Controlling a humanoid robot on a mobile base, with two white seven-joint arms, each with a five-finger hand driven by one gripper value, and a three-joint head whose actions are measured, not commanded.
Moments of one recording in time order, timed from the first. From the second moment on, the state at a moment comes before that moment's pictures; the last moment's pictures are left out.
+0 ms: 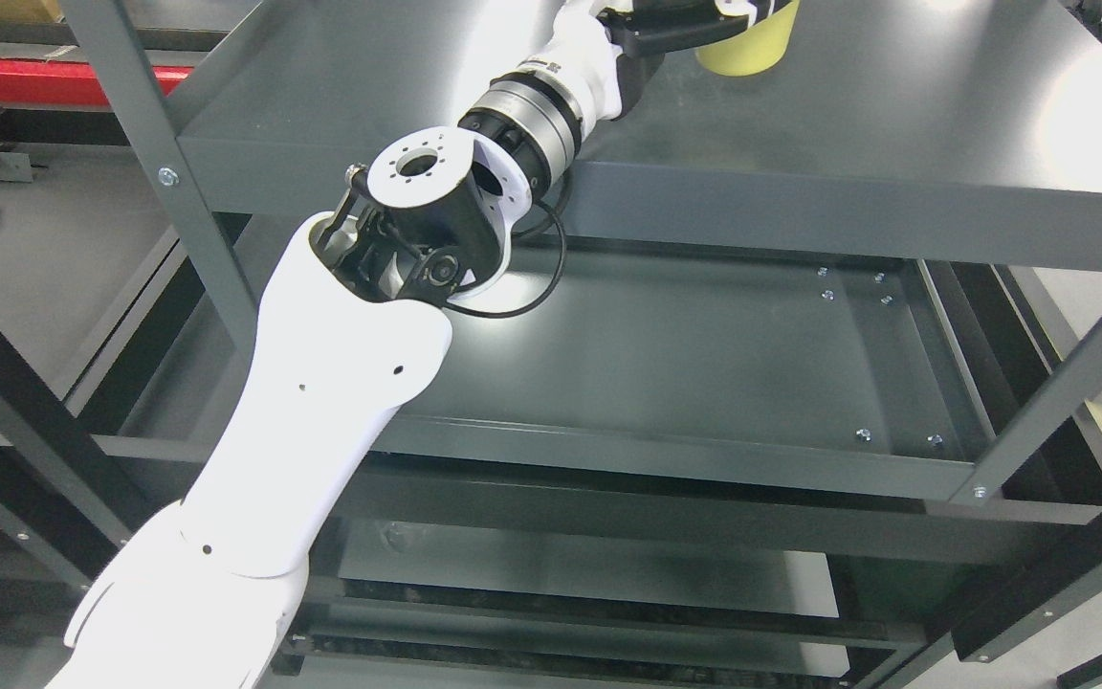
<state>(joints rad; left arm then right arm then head) -1.16 0.00 -0.48 -1.53 0.77 0.55 0.28 0.00 0.00 0.00 -0.24 0.00 0.09 -0.12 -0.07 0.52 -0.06</state>
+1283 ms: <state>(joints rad) -1.21 0.00 -0.34 -1.53 0.73 0.67 0.20 0.00 0.00 0.00 -0.24 0.00 0.09 -0.12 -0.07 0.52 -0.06</state>
